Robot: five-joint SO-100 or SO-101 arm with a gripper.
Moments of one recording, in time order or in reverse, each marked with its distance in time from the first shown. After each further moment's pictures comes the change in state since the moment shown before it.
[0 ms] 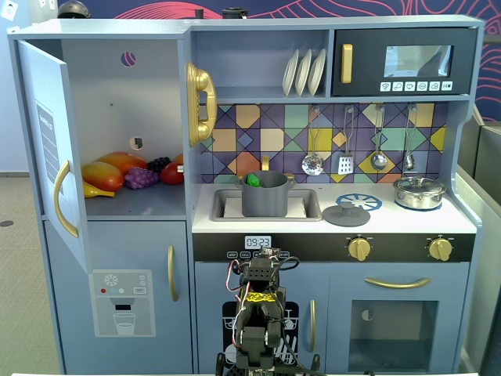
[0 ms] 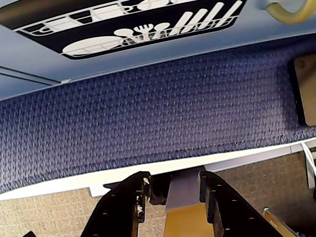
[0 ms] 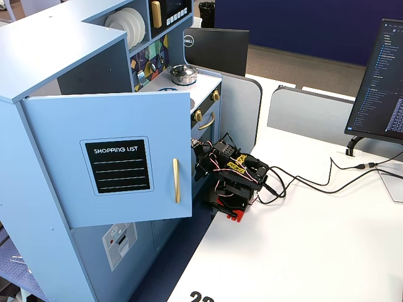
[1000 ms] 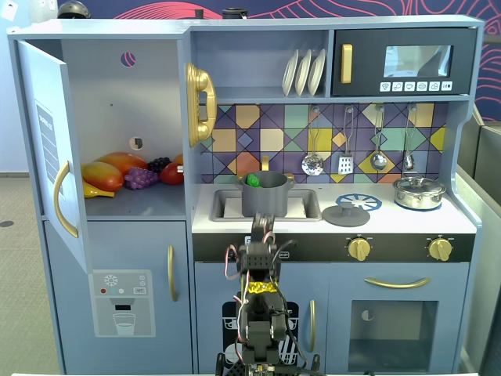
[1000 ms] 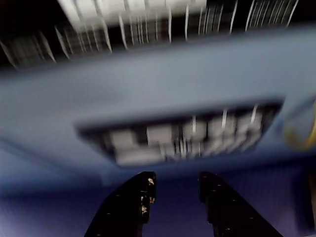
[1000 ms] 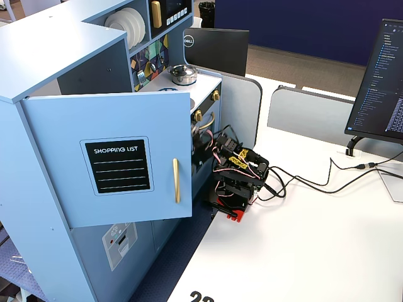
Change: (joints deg) arm -5.6 -3.4 -9.9 -13.8 1.0
